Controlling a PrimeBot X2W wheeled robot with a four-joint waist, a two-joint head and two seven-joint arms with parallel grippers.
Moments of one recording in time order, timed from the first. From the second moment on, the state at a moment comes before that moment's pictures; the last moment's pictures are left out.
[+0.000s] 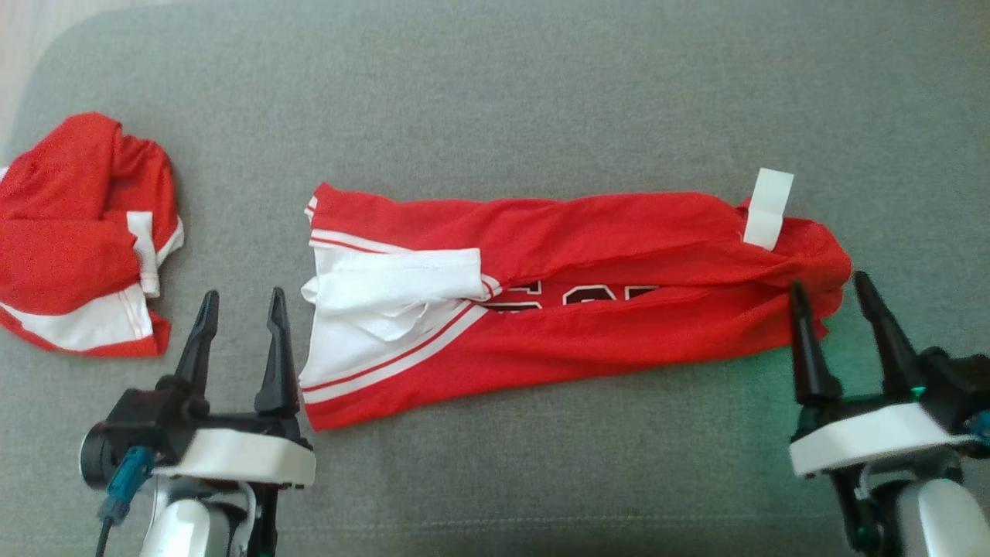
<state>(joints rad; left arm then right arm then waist) 0.00 0.11 -0.15 0.04 -0.22 0.06 -0.26 0.02 -0.07 -0.02 -0.03 0.16 0.13 -0.04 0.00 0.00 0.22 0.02</state>
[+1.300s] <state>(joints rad) -0.11 0.07 -0.14 0.04 -0.19 0.02 -0.26 -0.12 -0.04 -0.16 0.12 0.32 0.13 0.38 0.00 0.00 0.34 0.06</state>
